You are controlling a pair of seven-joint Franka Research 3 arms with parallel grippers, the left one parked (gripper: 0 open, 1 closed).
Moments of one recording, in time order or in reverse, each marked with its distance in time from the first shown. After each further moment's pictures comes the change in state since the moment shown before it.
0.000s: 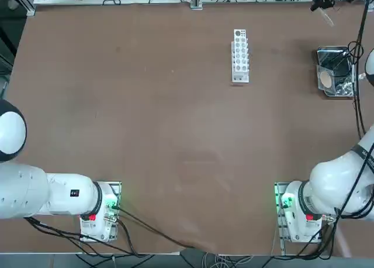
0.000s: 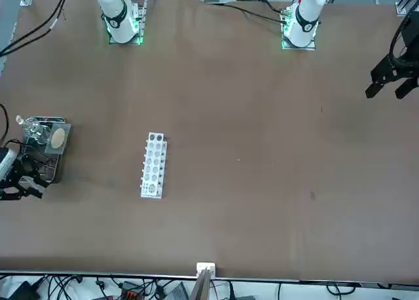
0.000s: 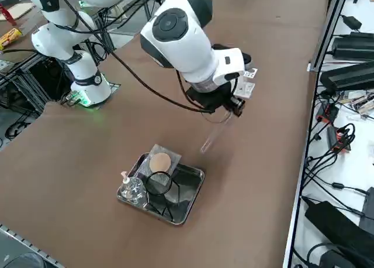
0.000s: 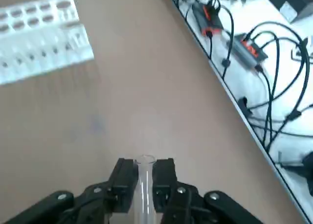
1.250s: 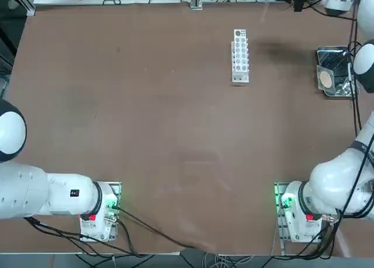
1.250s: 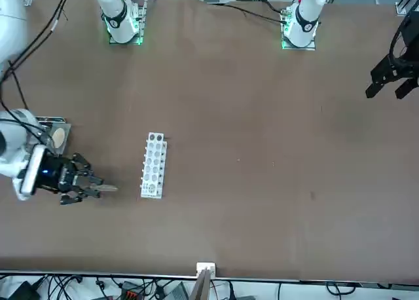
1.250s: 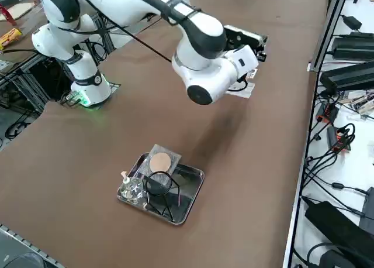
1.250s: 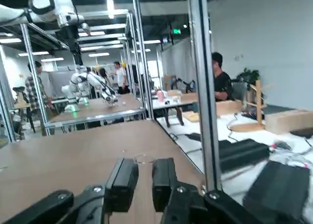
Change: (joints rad) arm 0.045 0.126 0.138 -0.109 0.950 -0.321 -0.396
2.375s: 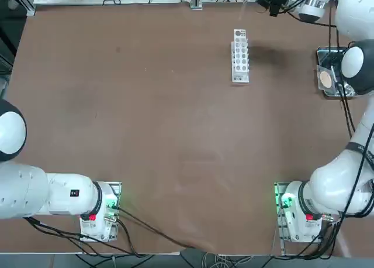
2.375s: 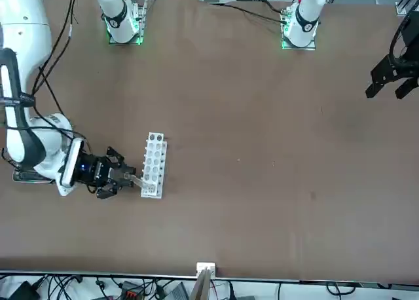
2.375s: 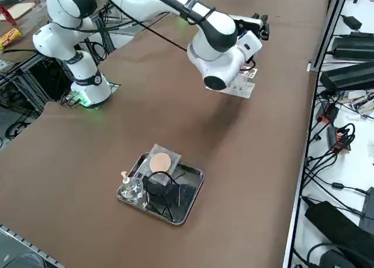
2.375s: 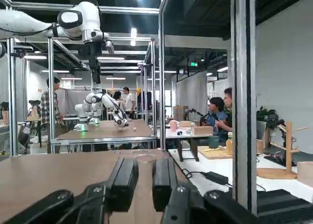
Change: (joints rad) arm 0.131 0.001 0.020 -0.057 0.150 0.021 -0.194
